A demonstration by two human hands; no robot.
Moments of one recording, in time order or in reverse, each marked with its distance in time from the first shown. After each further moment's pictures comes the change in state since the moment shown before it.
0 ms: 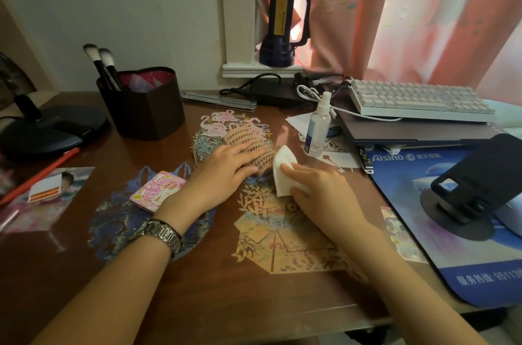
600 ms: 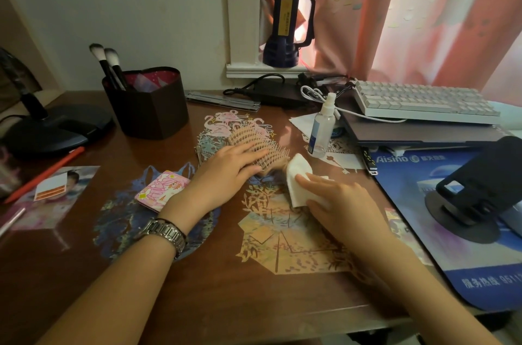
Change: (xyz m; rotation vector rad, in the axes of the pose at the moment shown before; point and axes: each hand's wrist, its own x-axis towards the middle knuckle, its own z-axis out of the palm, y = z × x) left_hand -0.001 0.000 -0.002 0.015 -0.008 -0.005; right_hand -0.022 0.007 -0.013 -0.042 0.025 -0.061
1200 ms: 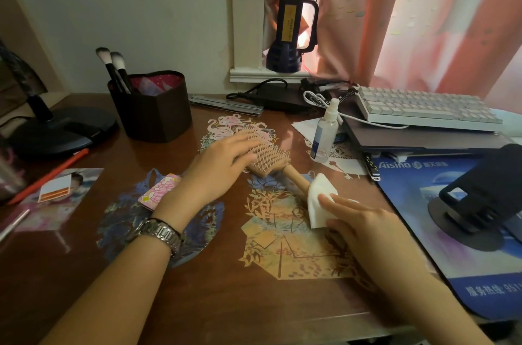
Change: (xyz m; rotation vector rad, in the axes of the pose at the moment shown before) left_hand -0.002 -0.003 -0.017 -0.082 0.175 -0.026; right_hand -0.033 0.008 -0.010 -0.115 0.081 -0.056
